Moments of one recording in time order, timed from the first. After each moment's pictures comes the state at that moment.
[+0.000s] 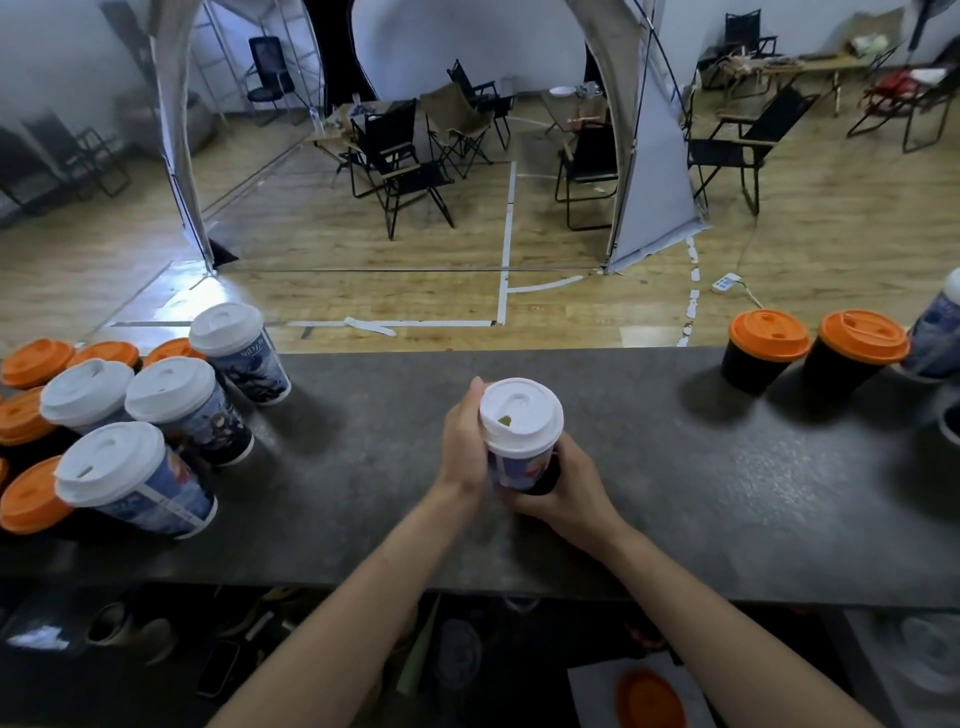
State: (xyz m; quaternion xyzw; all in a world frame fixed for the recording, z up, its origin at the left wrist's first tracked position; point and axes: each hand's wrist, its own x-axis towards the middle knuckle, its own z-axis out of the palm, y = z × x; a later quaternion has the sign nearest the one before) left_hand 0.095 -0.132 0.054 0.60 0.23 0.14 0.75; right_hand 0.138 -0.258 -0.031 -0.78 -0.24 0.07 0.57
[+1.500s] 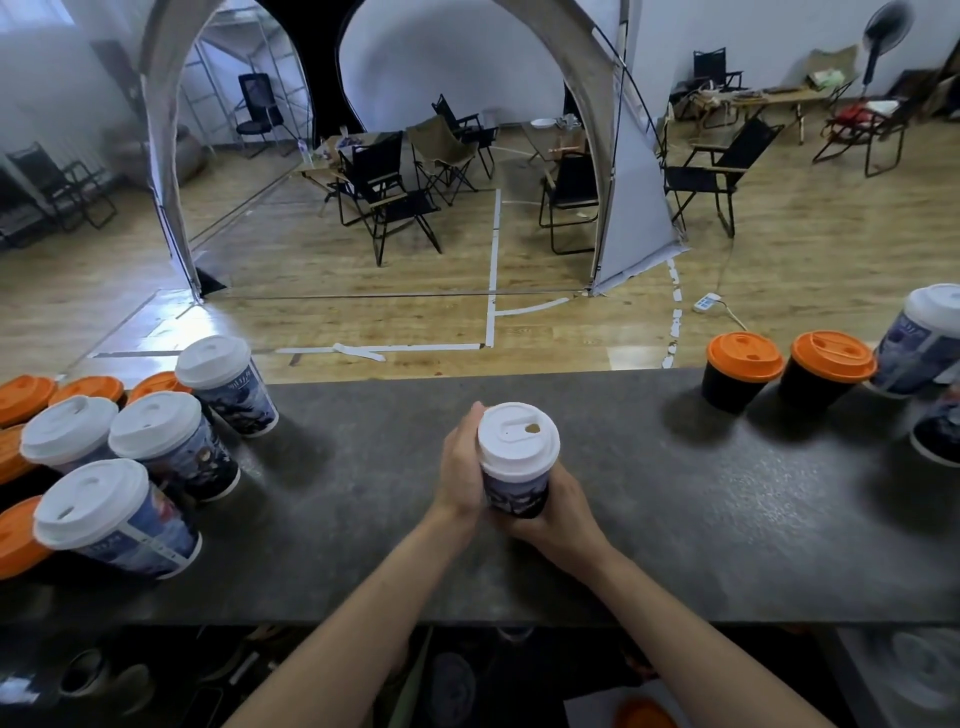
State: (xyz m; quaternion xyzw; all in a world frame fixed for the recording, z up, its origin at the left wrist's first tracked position) left_hand 0.104 -0.133 0.048 0.61 0.21 0.12 0.76; right_hand 0.137 -0.257 -0.027 -0.77 -0.23 0.07 0.59
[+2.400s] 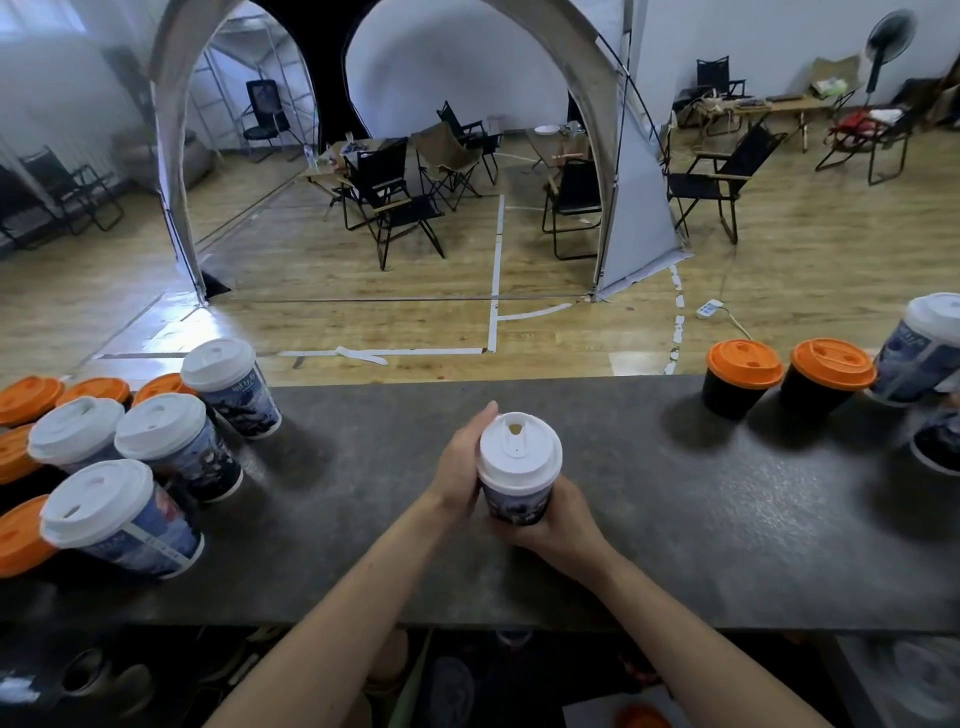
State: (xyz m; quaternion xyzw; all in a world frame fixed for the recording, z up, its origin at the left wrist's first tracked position) left_hand 0.103 -0.128 0.069 0.60 0.21 0.04 0.77; right_hand 0.138 -0.259 -0.032 -0.77 -0.23 0.09 0.59
